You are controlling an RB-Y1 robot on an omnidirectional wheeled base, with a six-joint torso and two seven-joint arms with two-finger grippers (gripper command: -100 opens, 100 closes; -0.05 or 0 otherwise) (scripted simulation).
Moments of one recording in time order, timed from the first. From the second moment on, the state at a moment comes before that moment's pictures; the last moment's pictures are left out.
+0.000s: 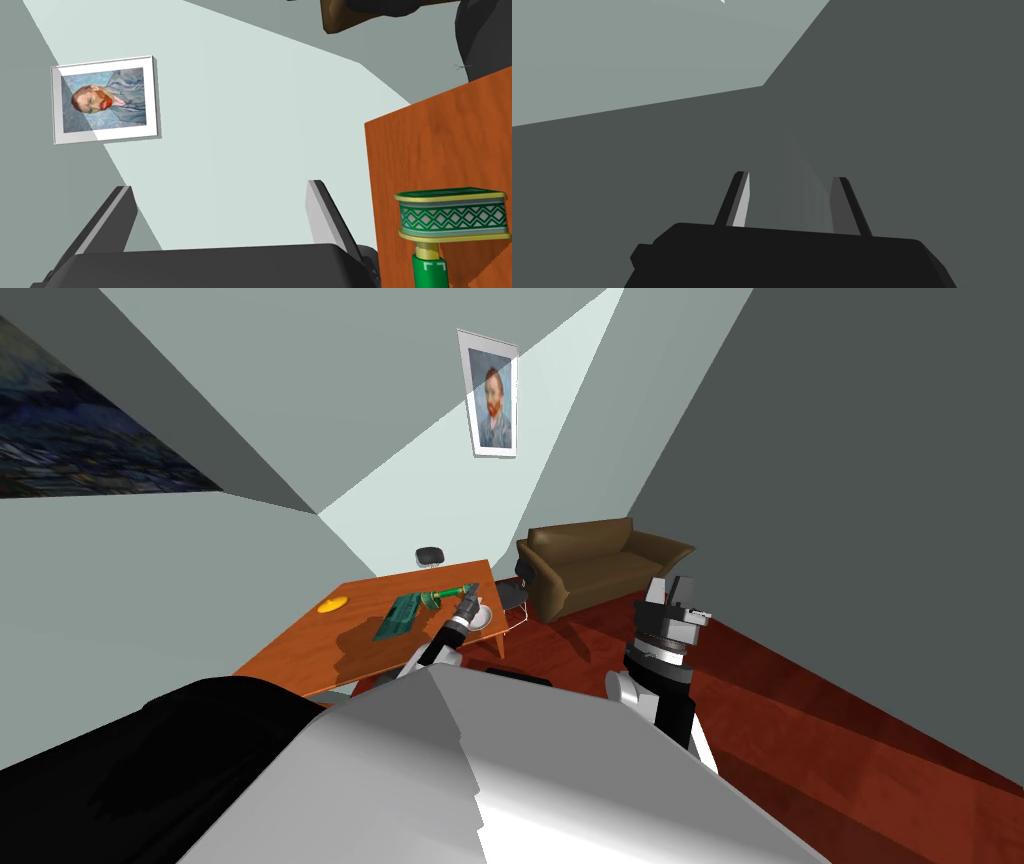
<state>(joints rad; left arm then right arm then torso) 0.48 0.20 -0.18 -2.12 0.03 -0.01 -0.01 0.48 -0.03 -0.07 -2.25 -0.04 -0.62 0.04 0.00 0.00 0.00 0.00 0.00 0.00</state>
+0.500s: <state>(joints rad) 0.48 0.22 -0.21 -2.08 0.05 0.13 0.05 0.48 -0.03 -0.07 -2.25 -0.04 -0.62 0.04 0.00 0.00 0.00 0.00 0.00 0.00</state>
